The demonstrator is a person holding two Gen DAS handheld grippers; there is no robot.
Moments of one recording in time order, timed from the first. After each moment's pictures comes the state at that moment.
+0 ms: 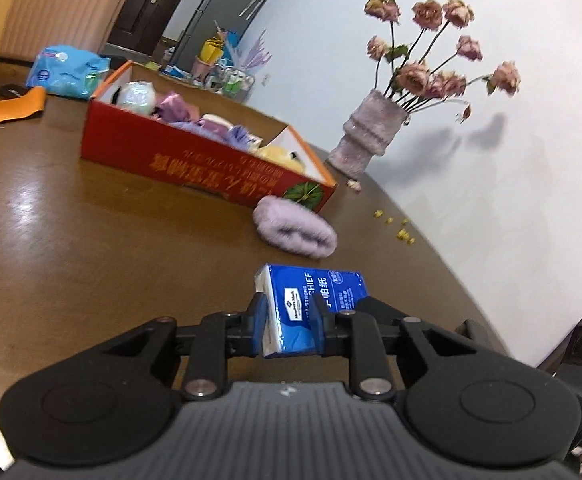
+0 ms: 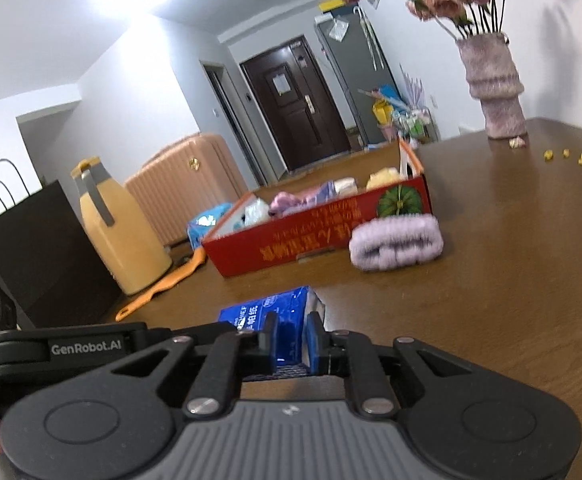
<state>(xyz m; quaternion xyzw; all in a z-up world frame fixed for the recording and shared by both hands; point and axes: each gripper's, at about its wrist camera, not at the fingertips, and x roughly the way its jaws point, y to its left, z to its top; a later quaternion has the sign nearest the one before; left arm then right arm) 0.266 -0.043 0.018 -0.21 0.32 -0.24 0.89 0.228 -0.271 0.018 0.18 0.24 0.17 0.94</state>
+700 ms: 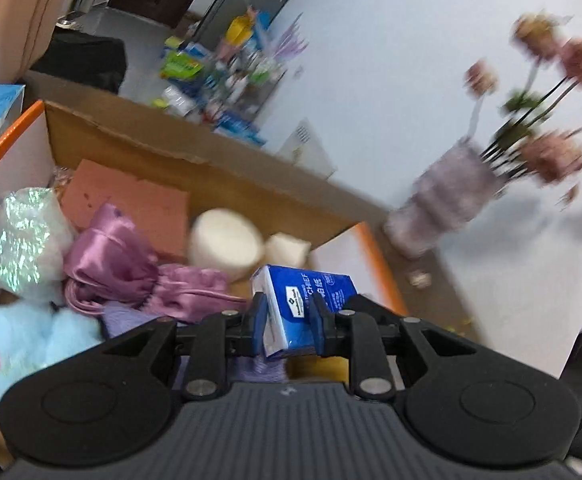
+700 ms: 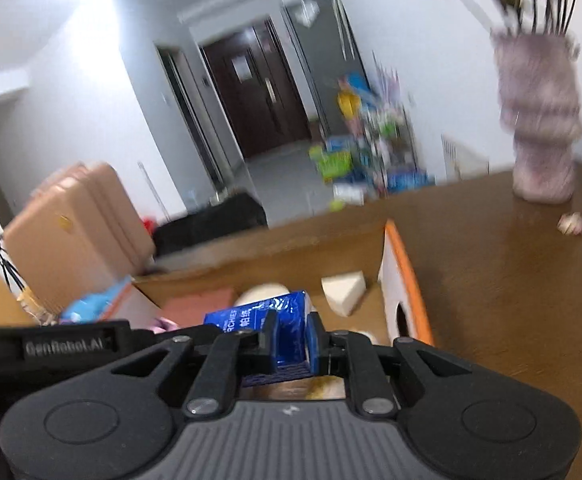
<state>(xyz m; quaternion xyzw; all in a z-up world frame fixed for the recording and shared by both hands) 0.586 -0.076 0.012 -0.22 0.38 -0.19 0.88 0.574 -0.282 0.021 0.16 0.33 0.11 0.92</state>
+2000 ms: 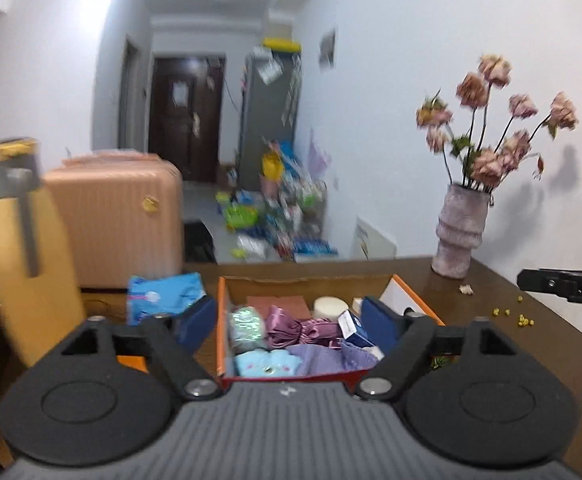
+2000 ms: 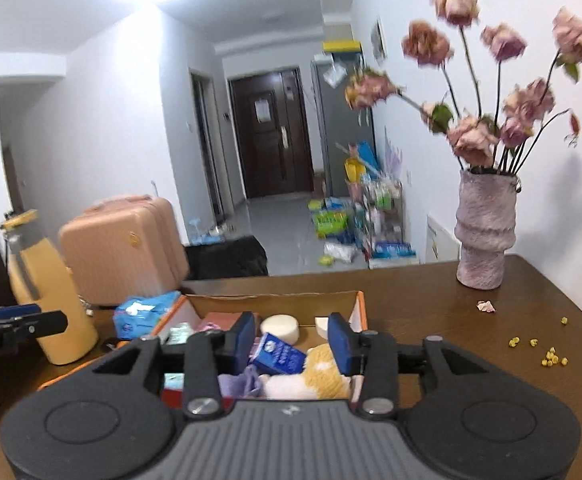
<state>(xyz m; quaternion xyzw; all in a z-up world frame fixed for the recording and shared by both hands) 0.319 -0.002 0.151 -0.02 0.17 -0.09 0.98 0.332 -0.292 0.156 0.06 0.18 0.11 0.98</state>
